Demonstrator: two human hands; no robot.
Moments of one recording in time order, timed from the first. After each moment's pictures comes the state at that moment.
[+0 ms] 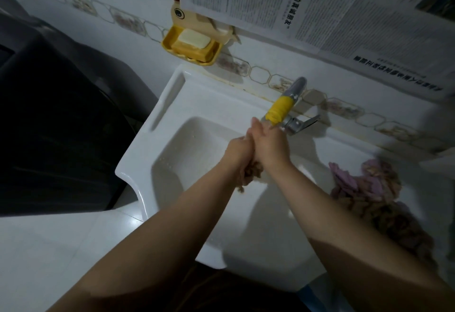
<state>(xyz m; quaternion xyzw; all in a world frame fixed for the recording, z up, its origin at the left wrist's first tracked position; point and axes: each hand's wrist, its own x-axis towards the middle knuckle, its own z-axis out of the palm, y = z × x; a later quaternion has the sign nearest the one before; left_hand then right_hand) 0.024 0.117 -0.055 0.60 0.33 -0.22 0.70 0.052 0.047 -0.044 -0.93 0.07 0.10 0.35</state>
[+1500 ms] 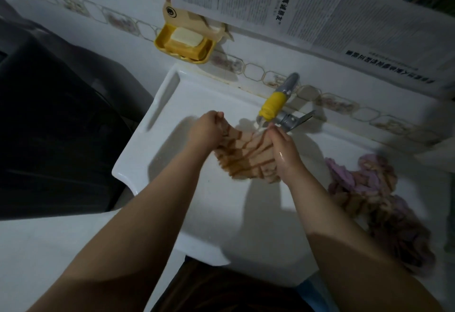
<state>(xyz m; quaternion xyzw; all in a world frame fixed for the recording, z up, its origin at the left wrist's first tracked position) 0.057 0.177 -0.069 0.89 0.21 -0.12 0.39 0.046 0.001 -0.065 -0.73 0.18 0.21 0.62</state>
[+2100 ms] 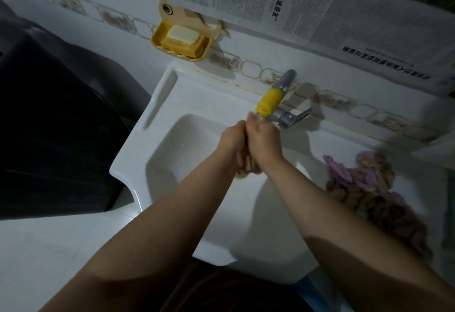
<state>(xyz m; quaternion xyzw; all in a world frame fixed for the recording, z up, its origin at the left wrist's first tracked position) 0.042 0.107 -0.057 0.54 0.36 -0.19 0.74 0.050 0.040 -0.054 -0.88 0.09 0.08 0.45</state>
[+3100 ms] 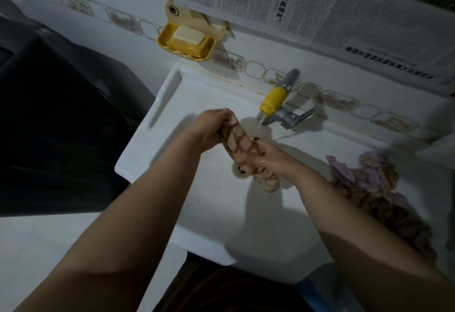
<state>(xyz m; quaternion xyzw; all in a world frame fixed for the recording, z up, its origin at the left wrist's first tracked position) 0.055 0.178 -0.052 0.58 0.25 -0.21 0.75 0.037 -0.008 -0.071 -0.77 -0.01 0.40 0.49</state>
